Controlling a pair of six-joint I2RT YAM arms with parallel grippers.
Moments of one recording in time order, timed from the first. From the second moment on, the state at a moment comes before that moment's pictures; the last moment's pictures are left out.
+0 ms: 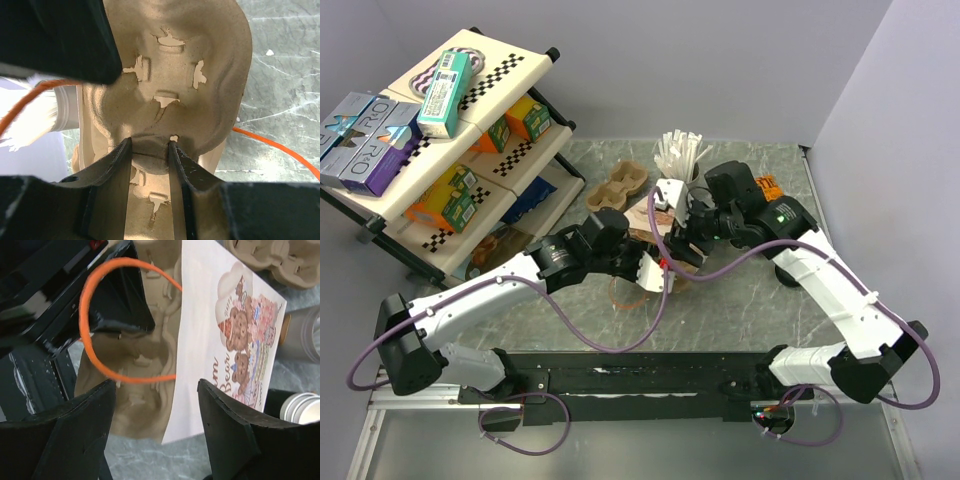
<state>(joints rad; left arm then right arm) -0.96 1.32 1.18 -0.46 0.24 0.97 0.66 1.26 1.50 -1.02 -0.35 -0.52</state>
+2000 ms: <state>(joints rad) -1.00 0.93 1.06 -0.57 0.42 0.78 0.72 1.42 1.68 -1.09 -0.95 -0.49</state>
